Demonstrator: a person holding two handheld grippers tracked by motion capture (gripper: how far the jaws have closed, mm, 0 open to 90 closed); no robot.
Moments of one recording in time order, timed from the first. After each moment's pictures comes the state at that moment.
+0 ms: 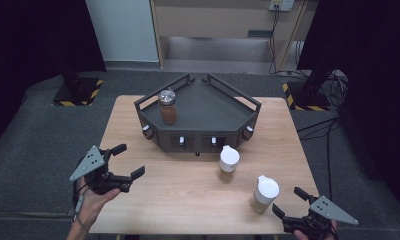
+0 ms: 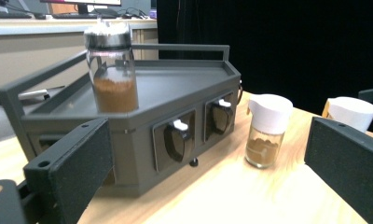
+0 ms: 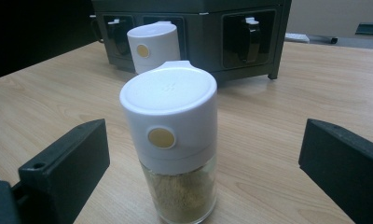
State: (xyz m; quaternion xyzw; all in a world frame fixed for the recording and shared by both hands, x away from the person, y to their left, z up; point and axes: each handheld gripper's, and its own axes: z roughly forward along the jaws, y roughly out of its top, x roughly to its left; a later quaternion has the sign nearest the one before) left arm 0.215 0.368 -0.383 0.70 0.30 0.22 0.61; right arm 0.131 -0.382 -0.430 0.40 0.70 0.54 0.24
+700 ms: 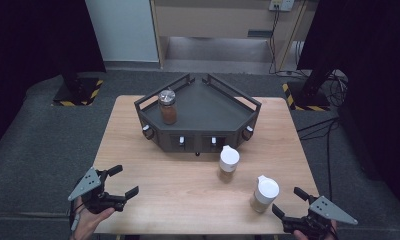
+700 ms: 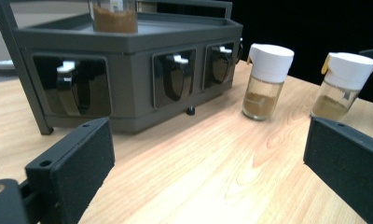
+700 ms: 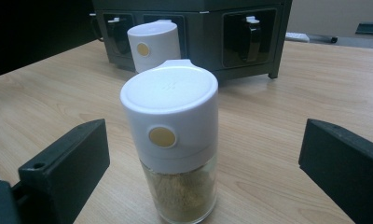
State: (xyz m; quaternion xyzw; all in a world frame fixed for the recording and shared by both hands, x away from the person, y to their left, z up) left arm 0.193 0.392 -0.439 0.71 0.32 0.19 0.60; right arm 0.131 -0.381 -0.429 0.40 0.70 0.54 0.24
